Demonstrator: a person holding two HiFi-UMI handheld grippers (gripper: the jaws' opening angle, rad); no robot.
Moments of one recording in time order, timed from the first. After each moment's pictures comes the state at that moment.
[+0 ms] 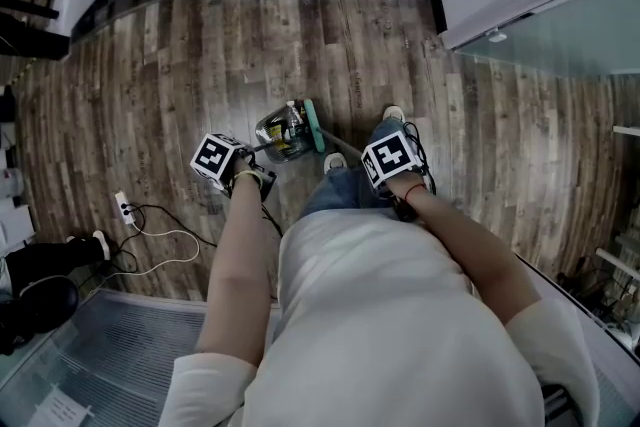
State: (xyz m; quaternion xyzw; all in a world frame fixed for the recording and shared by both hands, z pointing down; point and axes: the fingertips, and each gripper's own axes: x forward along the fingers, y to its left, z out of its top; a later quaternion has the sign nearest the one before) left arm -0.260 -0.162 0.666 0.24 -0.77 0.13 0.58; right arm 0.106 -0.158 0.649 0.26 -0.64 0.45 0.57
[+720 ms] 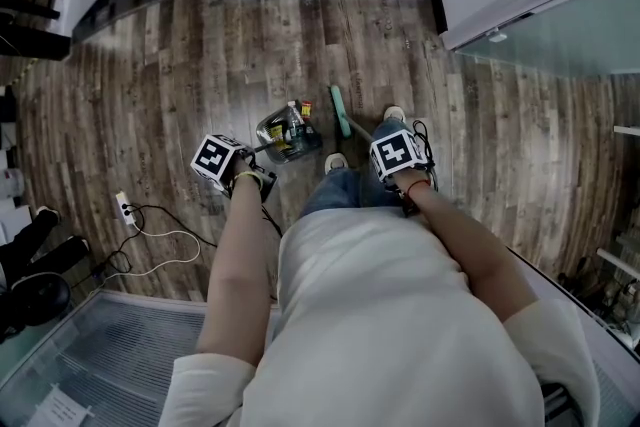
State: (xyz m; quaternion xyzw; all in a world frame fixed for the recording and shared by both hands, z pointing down) left arm -0.262 -0.162 0.667 0.24 -0.76 0.13 0.58; right arm 0.142 -0.178 0.670 0.32 -0.61 0.40 0.59
